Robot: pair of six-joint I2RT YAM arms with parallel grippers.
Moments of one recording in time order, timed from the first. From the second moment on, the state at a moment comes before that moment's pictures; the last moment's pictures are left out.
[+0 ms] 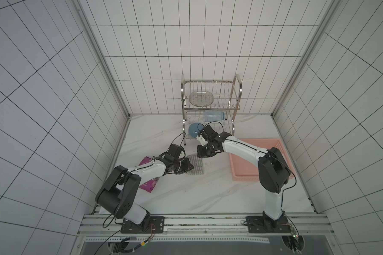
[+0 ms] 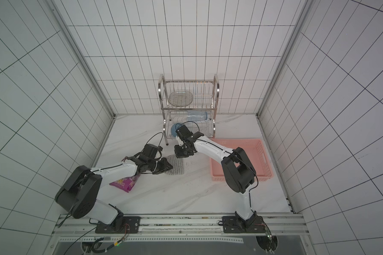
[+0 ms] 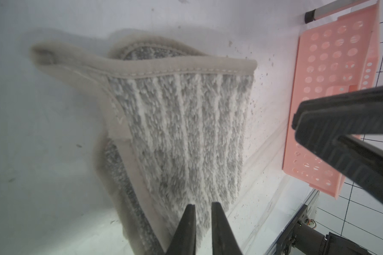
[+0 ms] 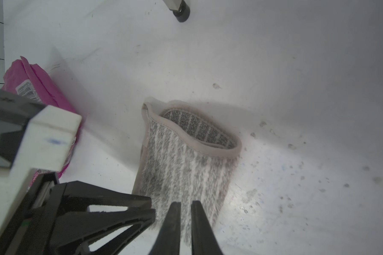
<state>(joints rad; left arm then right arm) -0.49 1.54 0.72 -0.15 0.45 -0.74 0.81 1.97 1.54 -0.68 -0.27 0.44</state>
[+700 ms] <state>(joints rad) -0.41 1.61 0.68 -0.05 0.48 -0.76 0.75 2.12 1.57 -0.65 -0.32 0.46</state>
